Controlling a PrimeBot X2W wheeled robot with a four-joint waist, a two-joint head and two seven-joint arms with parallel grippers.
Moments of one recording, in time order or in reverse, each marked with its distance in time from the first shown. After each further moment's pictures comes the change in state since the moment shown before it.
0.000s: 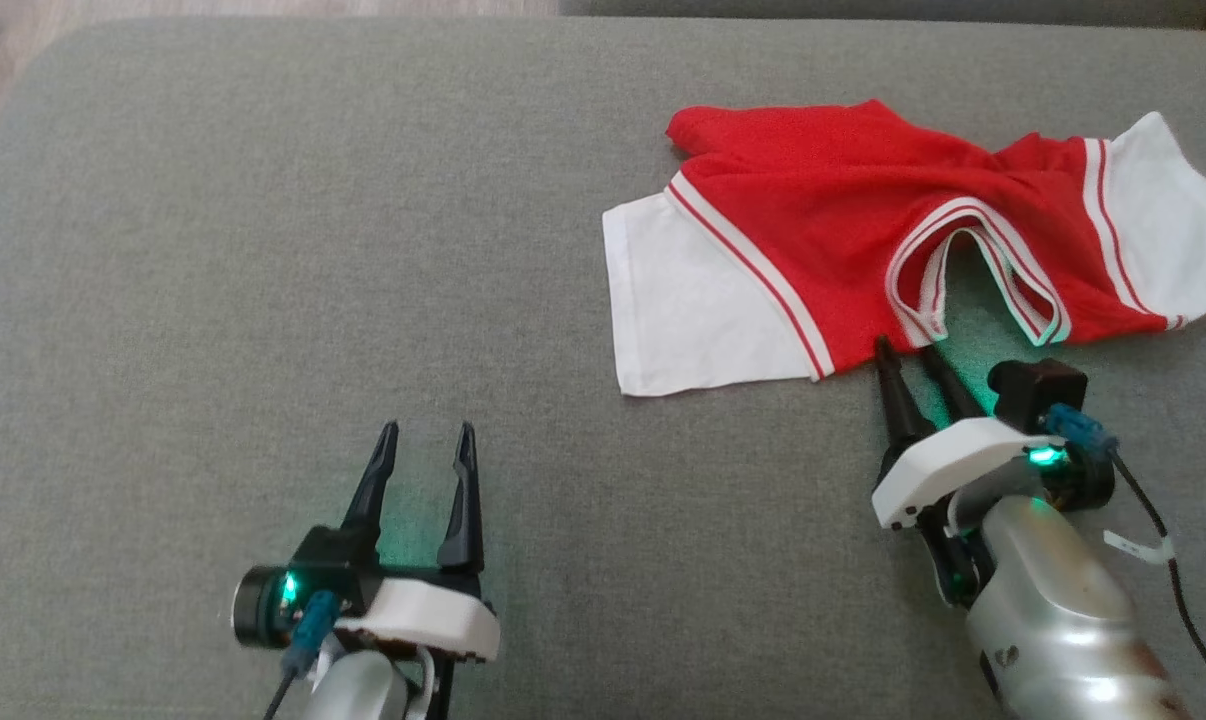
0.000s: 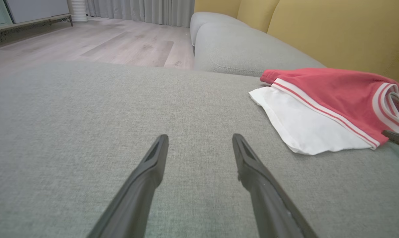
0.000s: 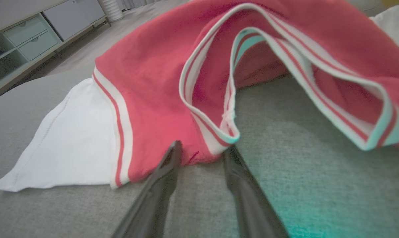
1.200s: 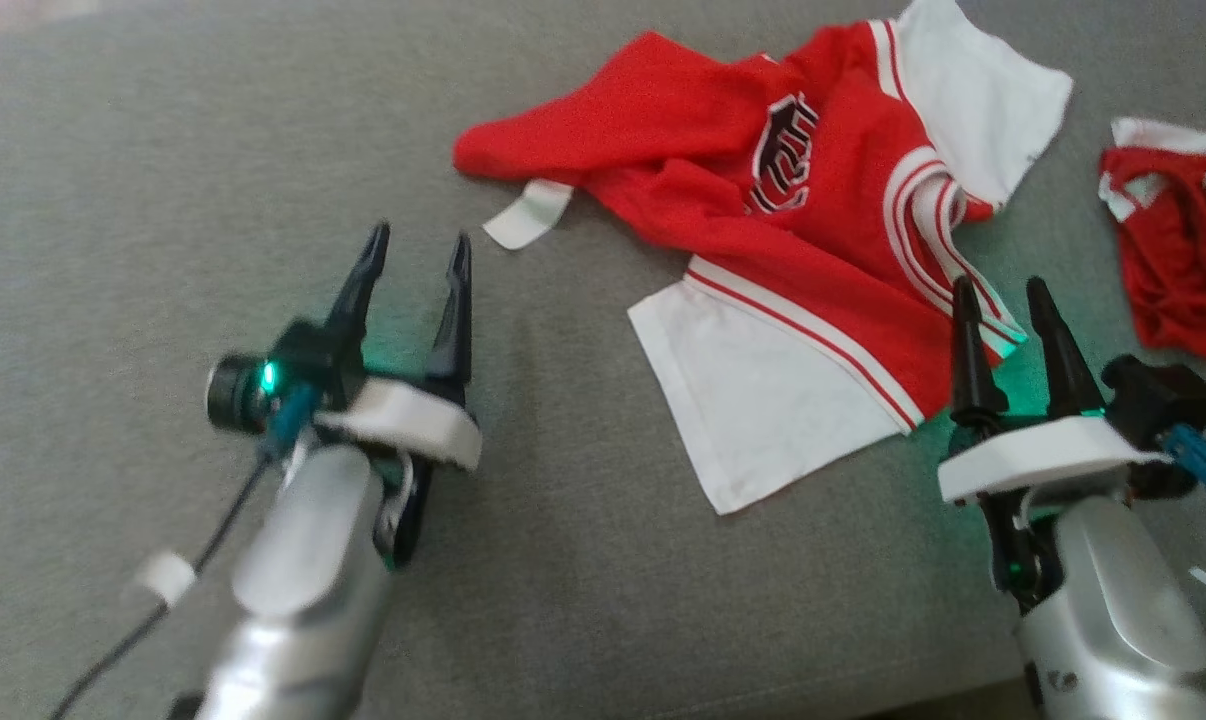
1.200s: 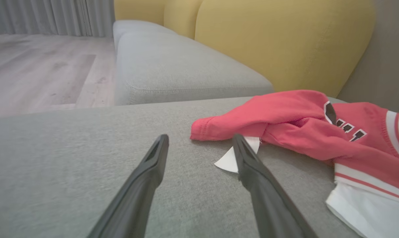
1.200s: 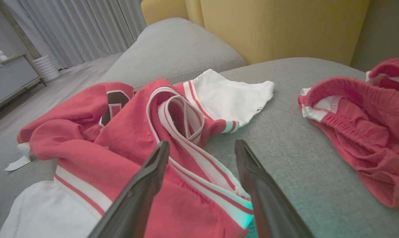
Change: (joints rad) left arm -0.337 -0.004 0.021 0.185 0.031 -0.104 0.000; right arm 0.177 -0.011 -0.155 -0.412 0.006 0.000 0.000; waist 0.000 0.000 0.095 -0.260
